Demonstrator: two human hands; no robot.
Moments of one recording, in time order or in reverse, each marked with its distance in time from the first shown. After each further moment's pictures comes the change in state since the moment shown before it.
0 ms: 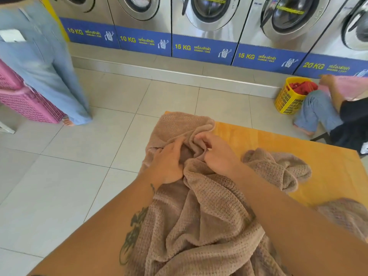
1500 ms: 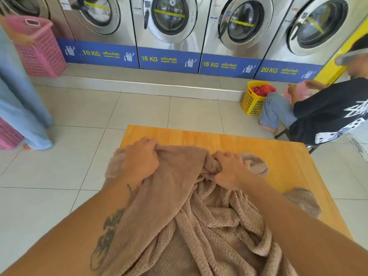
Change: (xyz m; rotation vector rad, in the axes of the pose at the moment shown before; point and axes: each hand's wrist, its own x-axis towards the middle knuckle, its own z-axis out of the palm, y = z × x) left_hand 0.039 0.049 -0.014 0.166 0.340 -0.002; right_hand -0.051 0.073 -0.091 -0.662 -0.026 0.403
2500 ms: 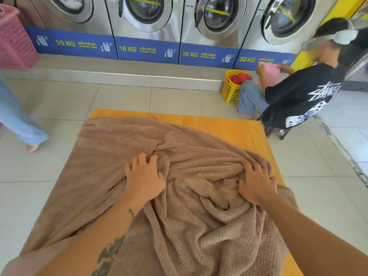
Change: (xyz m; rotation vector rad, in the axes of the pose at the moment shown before) left_hand -0.119 0.126 0.057 0.156 -0.310 -0.127; right_hand -0.093 0.207 0.059 -0.116 0.200 0.271
